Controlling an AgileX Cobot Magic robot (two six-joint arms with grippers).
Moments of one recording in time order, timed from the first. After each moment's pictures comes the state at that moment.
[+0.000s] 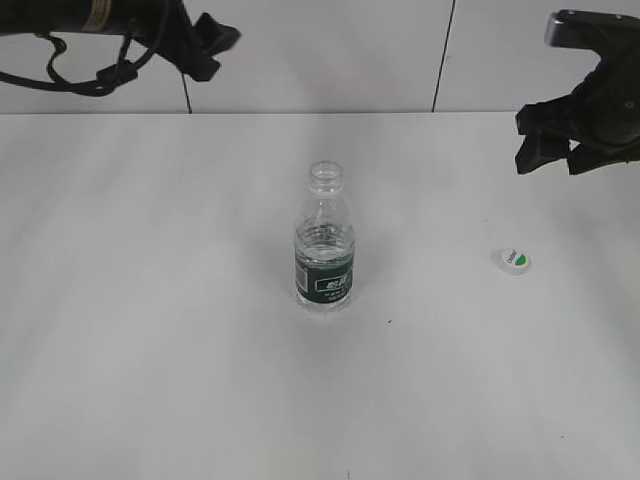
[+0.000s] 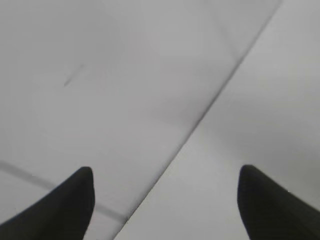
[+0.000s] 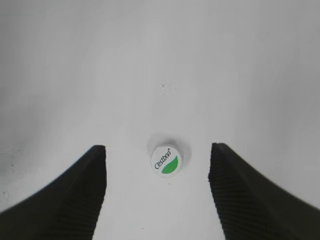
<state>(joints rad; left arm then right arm) -0.32 1.77 -1.30 1.57 -0.13 -0.90 0.12 1.78 -1.25 0.20 0.67 -0.17</state>
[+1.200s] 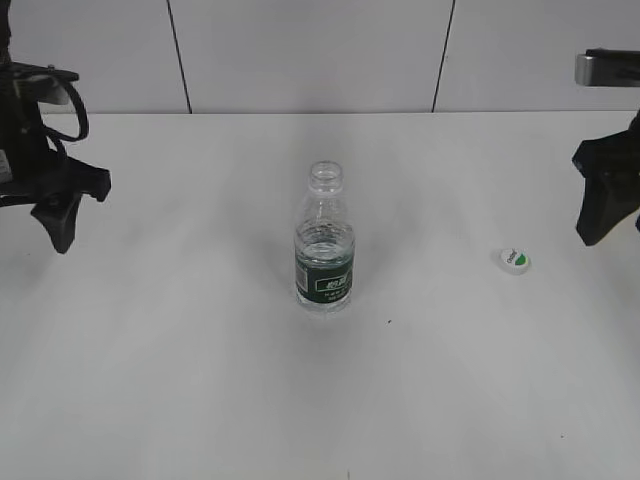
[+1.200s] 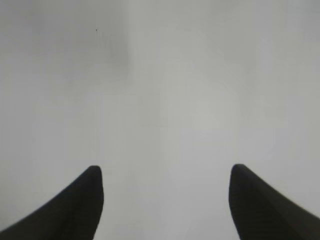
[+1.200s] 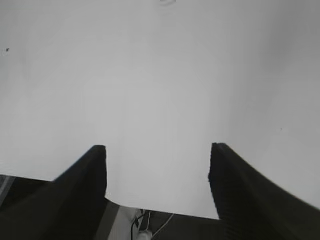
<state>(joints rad) -0.26 1.76 -1.29 0.23 1.19 -0.31 0.12 1.67 -1.25 0.14 1.17 -0.17</state>
